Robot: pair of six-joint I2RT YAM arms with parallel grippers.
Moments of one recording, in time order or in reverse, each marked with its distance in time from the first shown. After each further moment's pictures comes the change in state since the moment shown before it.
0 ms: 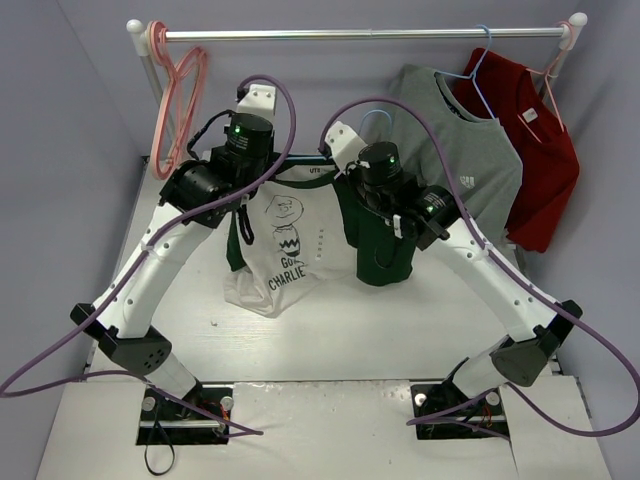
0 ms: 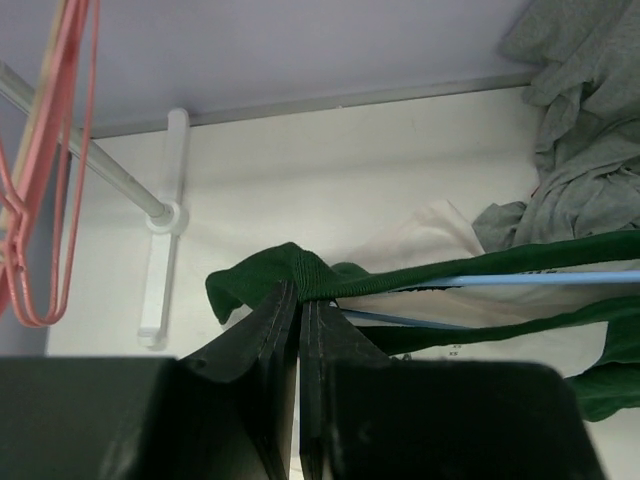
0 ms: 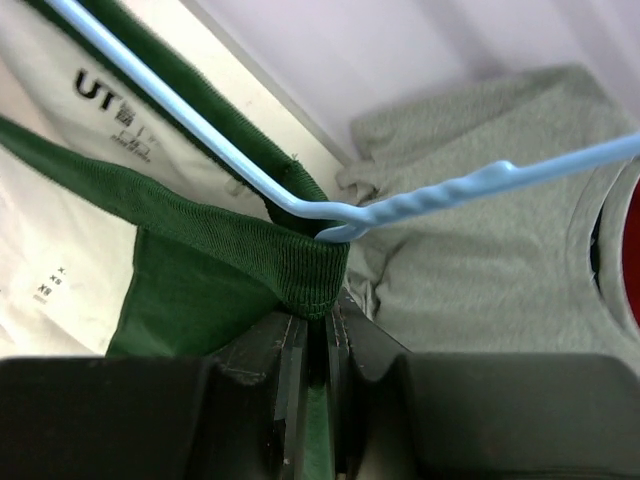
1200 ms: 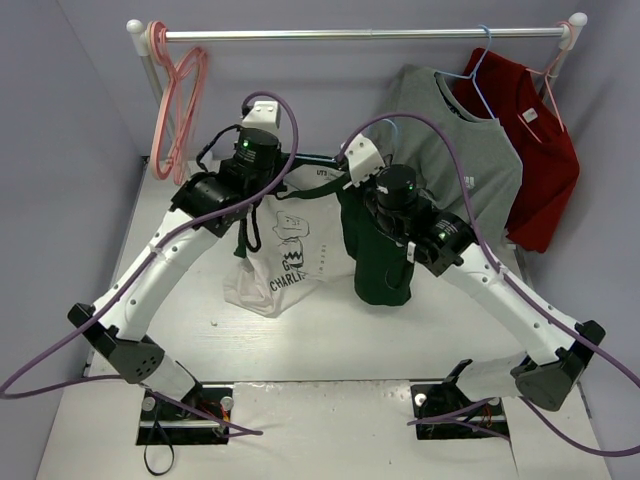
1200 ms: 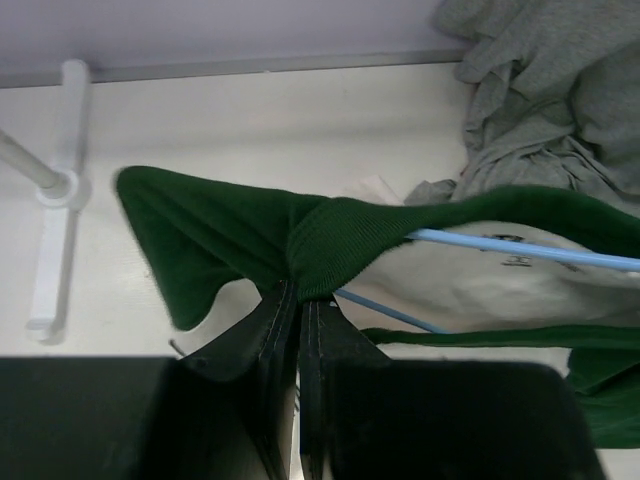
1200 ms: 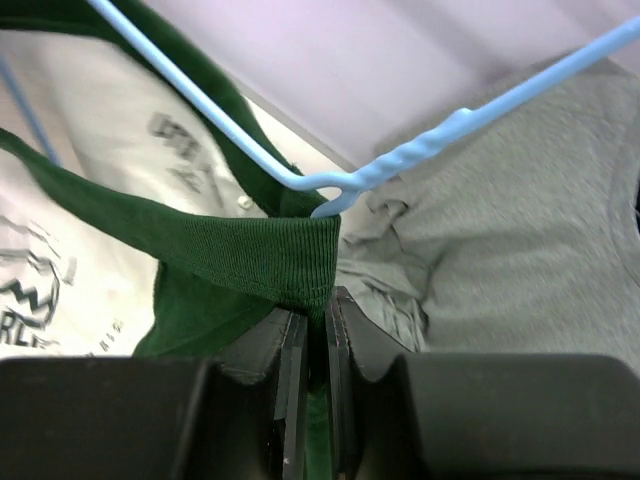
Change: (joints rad) left arm 0.003 -0.061 -0.217 0.130 0.111 -0.148; right arm 0.013 -0.168 -0.269 0.227 0.007 0.126
